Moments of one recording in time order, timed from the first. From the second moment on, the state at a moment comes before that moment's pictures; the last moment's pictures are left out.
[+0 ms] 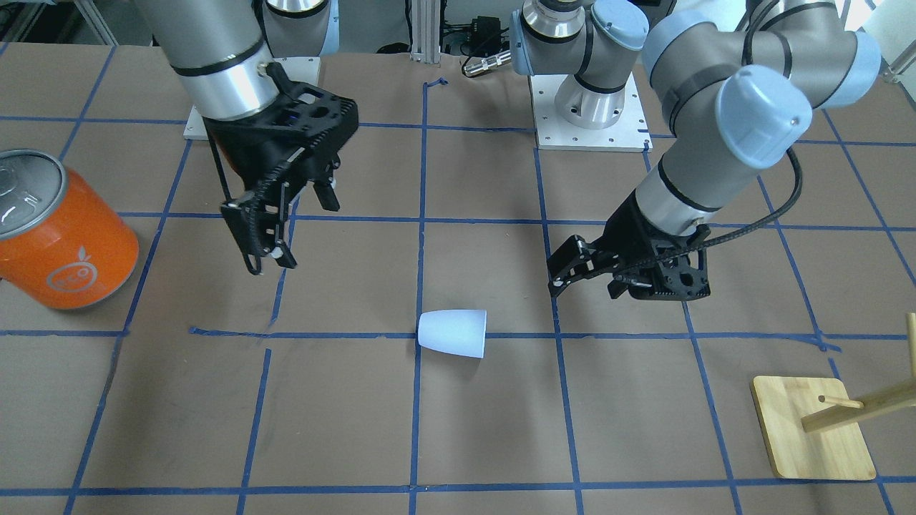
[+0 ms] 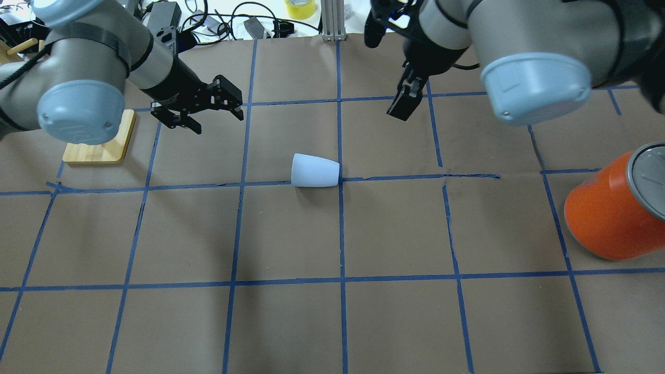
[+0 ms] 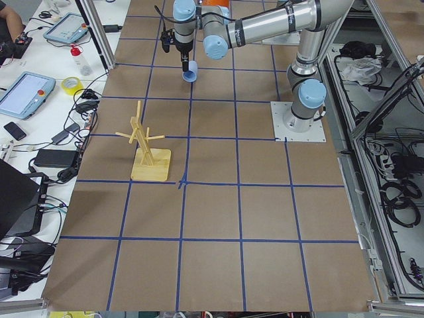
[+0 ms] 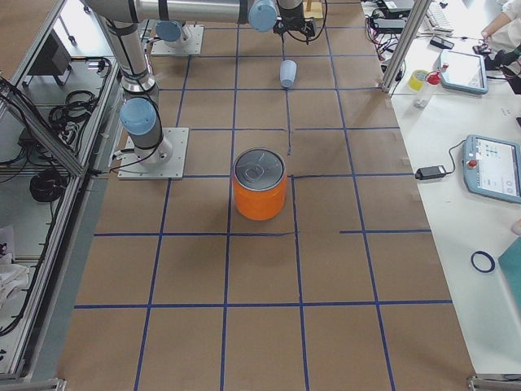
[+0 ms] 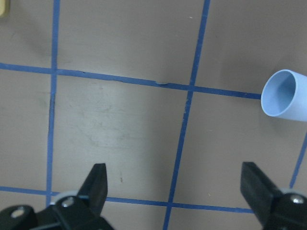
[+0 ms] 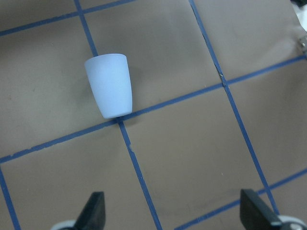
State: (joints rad) left arm -1.51 -1.76 -1.71 -1.16 1.29 -0.07; right arm 1.68 -1.52 1.60 -1.92 -1.40 -1.02
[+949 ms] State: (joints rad) left arm -1.63 -2.02 -1.71 -1.01 1.11 -0.14; right arm 1.62 -1.63 1.61 -1.83 -1.56 -0.50
